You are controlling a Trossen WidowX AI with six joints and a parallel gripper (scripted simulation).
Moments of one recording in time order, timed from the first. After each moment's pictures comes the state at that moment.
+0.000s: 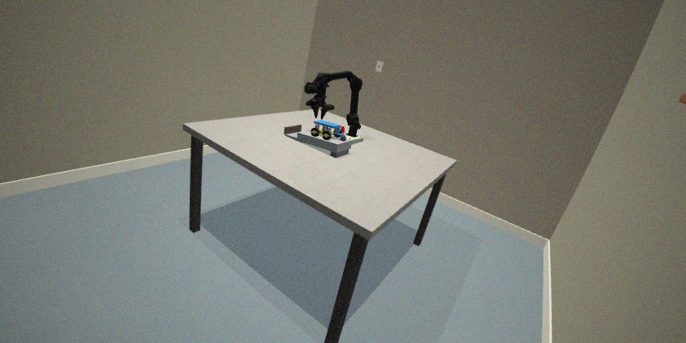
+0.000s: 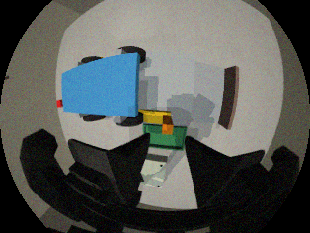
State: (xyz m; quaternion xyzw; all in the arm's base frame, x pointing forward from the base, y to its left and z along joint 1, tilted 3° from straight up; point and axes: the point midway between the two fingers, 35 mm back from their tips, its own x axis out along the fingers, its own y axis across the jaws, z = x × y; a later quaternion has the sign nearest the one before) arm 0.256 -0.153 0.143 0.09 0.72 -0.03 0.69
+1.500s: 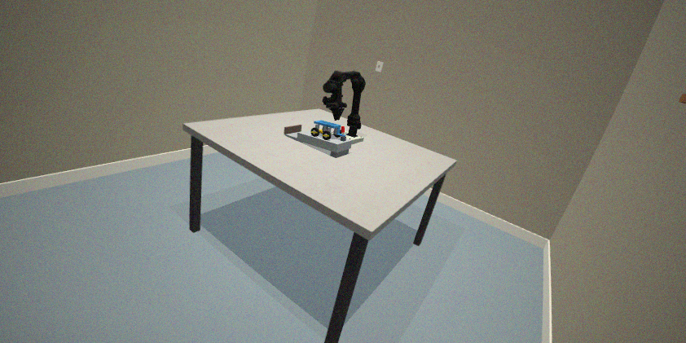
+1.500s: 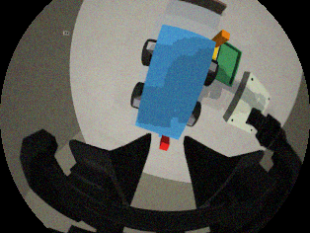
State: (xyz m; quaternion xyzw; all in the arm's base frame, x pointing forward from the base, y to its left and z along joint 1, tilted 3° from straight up) arm 0.326 -0.003 0.184 0.56 0.56 -0.40 0.47
